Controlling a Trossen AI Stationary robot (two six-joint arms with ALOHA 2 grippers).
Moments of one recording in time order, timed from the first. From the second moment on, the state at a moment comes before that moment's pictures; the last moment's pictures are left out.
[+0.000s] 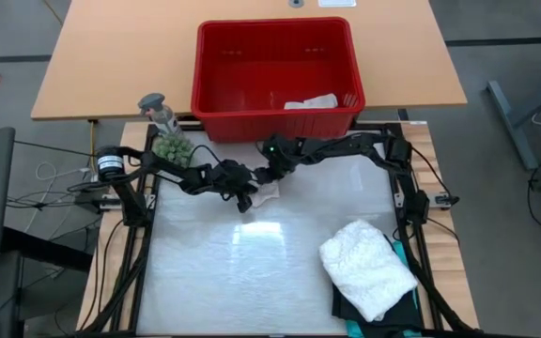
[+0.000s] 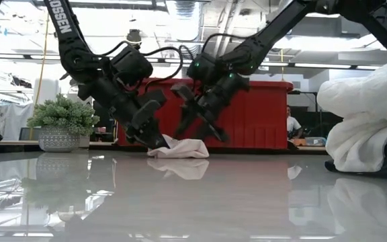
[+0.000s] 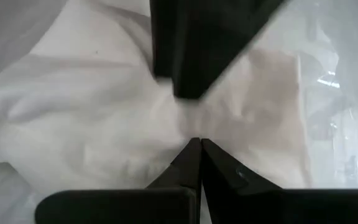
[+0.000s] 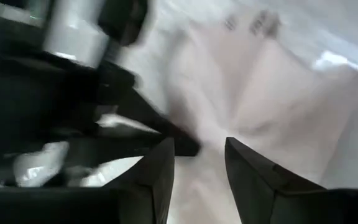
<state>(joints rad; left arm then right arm) 0.32 1.74 0.61 0.42 0.07 -0.17 -0.36 2.08 1.41 -0.20 -0.37 0.73</state>
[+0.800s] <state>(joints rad) 0.36 1.47 0.61 0.36 -0.04 -0.17 -0.34 1.95 1.40 -0.43 -0.08 0.73</state>
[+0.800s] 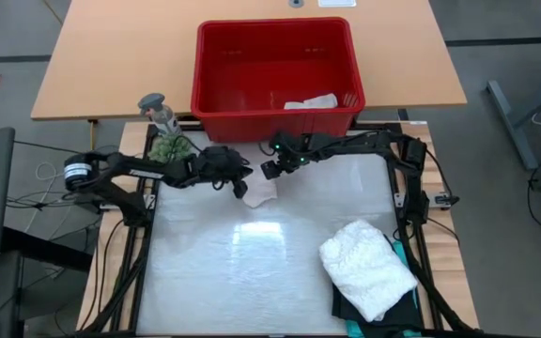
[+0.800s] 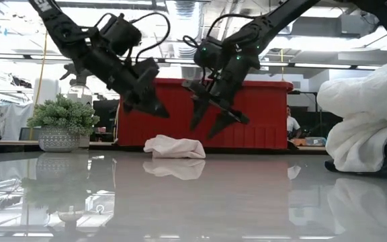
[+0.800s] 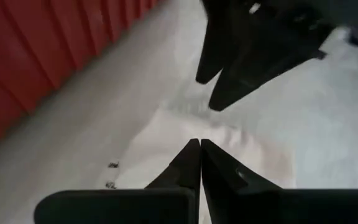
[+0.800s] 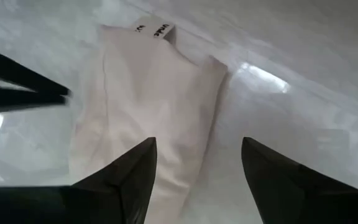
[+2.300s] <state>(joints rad) 0.38 1.53 0.65 0.32 0.19 -0.23 -0.30 1.98 1.41 -0.46 -0.14 0.75</state>
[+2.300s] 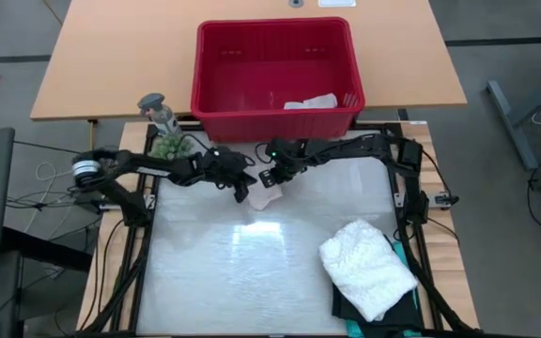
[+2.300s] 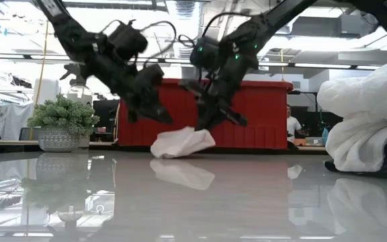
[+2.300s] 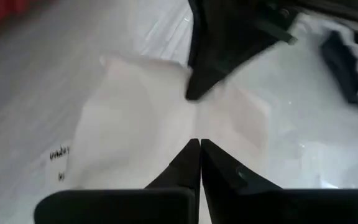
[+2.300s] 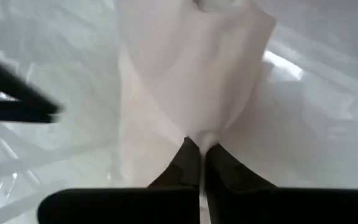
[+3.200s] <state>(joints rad) 0.34 1.09 0.65 0.04 0.06 -0.15 0.32 1.46 1.42 -0.70 0.22 1.40</state>
